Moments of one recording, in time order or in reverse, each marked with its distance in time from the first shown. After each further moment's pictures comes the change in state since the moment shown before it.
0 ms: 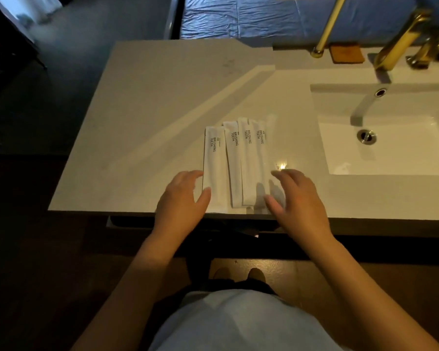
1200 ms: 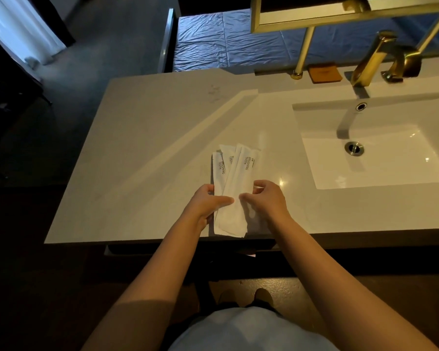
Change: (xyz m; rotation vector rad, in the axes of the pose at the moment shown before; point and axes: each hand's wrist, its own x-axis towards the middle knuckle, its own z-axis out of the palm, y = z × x) left_hand 0.072 0.035 0.054 -0.678 -0.411 -0.610; right_hand 0.070 0.005 0.038 0.659 -0.086 0.504
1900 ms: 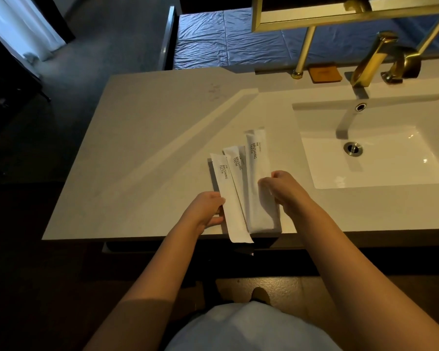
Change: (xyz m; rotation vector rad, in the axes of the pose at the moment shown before) left_hand -0.010 -0.009 0.003 -0.062 -0.064 -0.006; right_hand 0.012 -0.015 -0.040 0.051 -0.143 0.123
